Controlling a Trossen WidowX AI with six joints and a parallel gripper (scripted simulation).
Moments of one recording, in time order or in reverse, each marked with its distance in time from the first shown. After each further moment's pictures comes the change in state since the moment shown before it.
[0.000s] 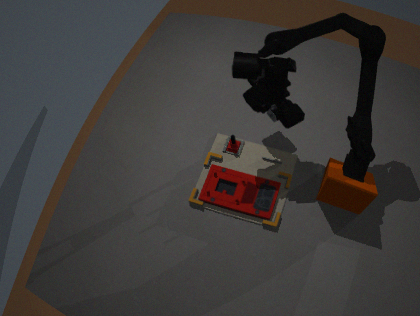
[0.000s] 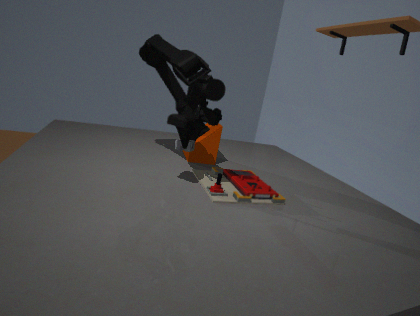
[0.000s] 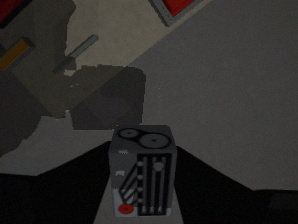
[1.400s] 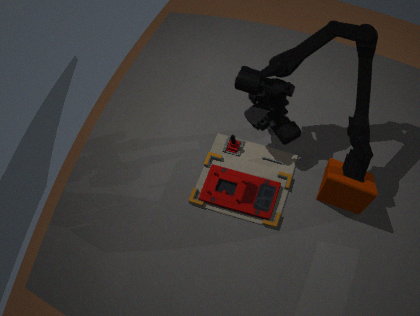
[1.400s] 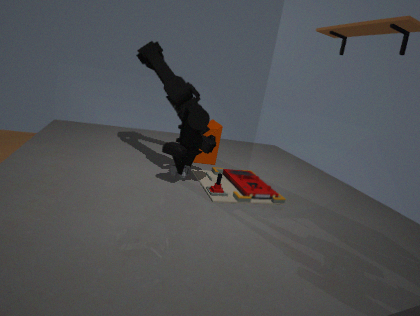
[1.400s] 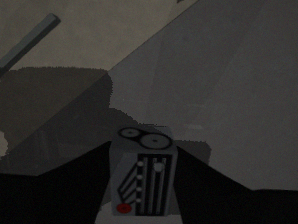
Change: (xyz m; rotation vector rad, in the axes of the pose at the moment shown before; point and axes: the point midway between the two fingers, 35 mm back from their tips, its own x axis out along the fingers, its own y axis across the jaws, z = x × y) arm 0.082 -0.002 -0.001 0.007 -0.003 -0.008
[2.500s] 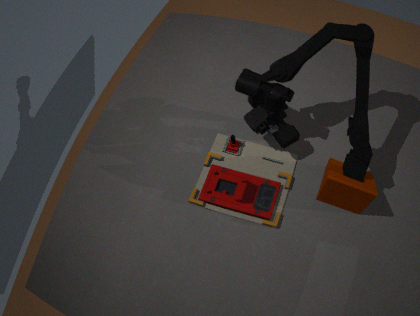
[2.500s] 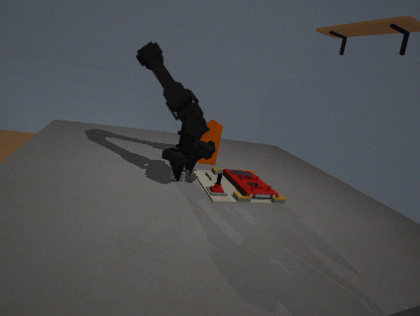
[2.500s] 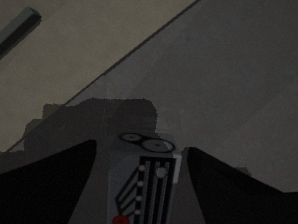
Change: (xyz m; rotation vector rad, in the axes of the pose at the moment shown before) arm 0.018 -0.001 0.002 -0.005 -0.004 -0.012
